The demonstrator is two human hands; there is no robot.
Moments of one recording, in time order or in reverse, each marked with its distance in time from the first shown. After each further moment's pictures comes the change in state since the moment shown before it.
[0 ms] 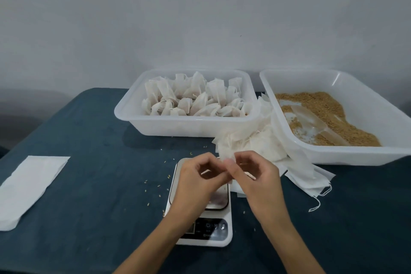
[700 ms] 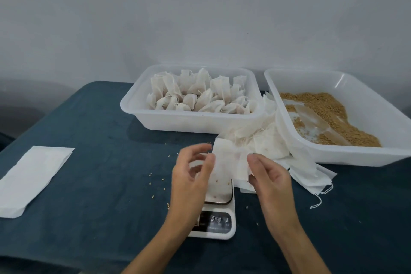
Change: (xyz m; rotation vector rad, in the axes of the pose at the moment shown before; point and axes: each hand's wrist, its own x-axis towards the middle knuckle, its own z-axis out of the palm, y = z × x) left_hand -0.021 0.004 -0.009 0.010 0.230 -0.001; right_hand -0.011 0.005 -0.006 0.132 -0.053 -0.032
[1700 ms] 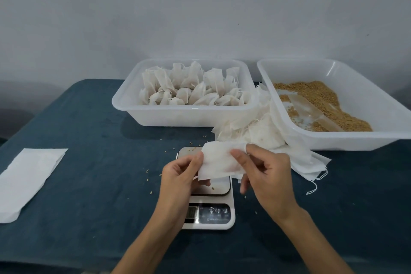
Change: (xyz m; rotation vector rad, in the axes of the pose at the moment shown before) left_hand -0.002 -0.009 -0.016 -0.232 -0.077 -0.309; right_hand 0.001 -0.012 -0.001 -0.418 0.008 -0.249
